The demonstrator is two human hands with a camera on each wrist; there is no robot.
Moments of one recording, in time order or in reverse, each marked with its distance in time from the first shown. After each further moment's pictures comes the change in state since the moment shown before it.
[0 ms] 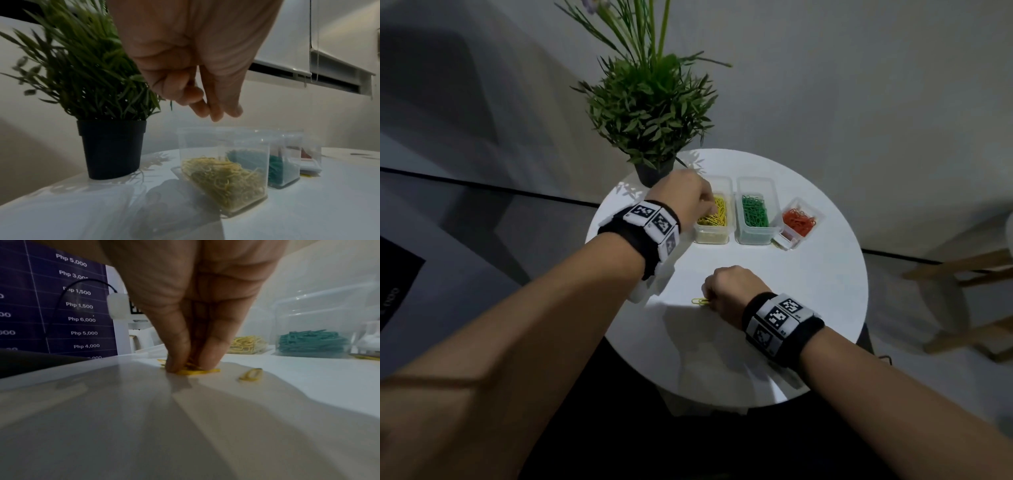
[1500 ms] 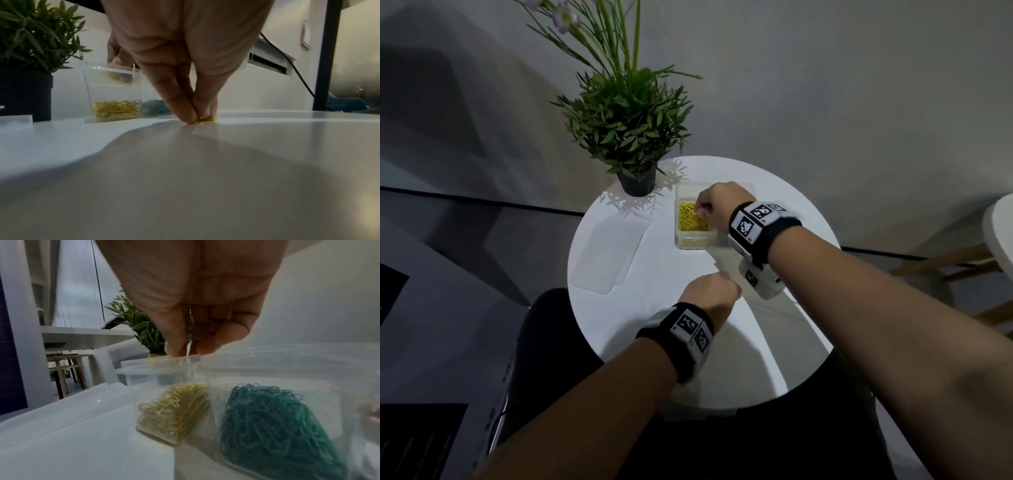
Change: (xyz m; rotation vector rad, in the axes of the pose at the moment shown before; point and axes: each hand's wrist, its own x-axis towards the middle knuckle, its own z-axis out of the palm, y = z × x) left_hand -0.074 0.062 0.096 0.311 -0.428 0.127; right_hand 0.054 0.046 -0.095 0.179 0.232 0.196
